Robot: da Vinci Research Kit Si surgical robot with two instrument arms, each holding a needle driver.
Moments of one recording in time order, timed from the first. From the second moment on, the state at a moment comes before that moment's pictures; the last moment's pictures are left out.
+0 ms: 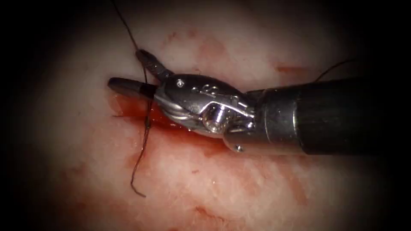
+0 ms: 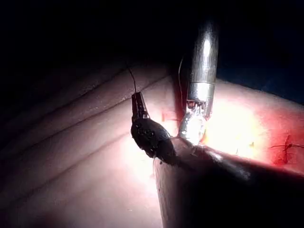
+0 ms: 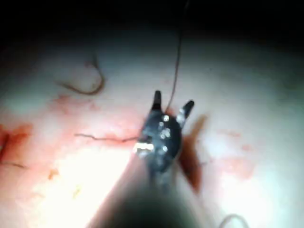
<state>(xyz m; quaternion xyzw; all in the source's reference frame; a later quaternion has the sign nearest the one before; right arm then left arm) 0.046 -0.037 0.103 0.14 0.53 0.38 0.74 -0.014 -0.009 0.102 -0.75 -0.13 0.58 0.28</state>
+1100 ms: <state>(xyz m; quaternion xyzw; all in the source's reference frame) 0.048 -0.040 0.103 0.17 0.55 0.38 0.73 -0.015 -0.010 0.102 -0.75 -0.14 0.59 0.26</state>
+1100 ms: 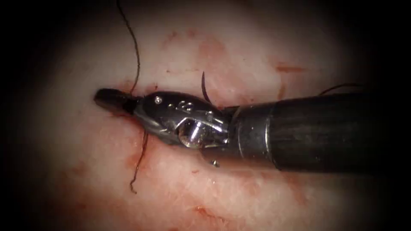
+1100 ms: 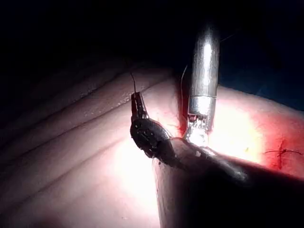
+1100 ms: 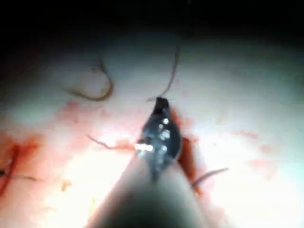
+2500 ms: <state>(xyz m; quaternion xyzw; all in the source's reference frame) 0.034 -0.036 0.095 0.06 0.55 0.40 0.73 -0.014 -0.012 0.120 -0.66 -0.19 0.66 0.32</state>
